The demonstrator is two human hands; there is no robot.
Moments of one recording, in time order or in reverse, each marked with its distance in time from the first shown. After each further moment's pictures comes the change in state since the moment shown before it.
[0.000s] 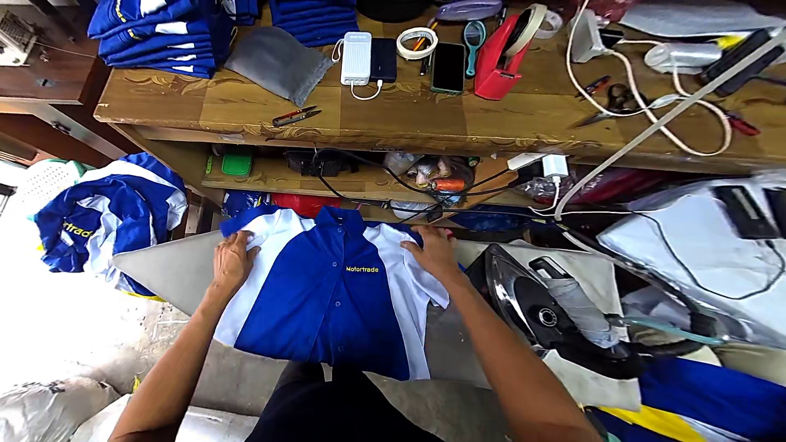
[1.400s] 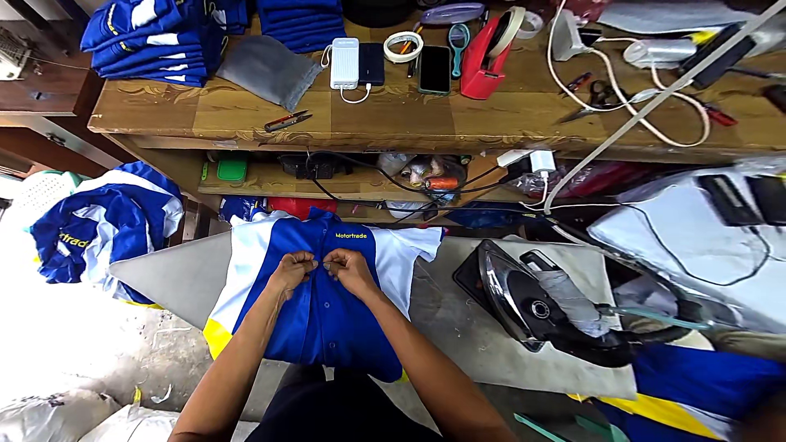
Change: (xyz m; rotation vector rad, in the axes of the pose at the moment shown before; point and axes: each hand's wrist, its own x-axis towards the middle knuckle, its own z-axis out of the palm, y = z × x) left_hand -0.018 0.116 0.037 -1.037 -0.504 -0.314; right_hand -0.046 -0.139 0.075 0.821 -0.245 -0.104
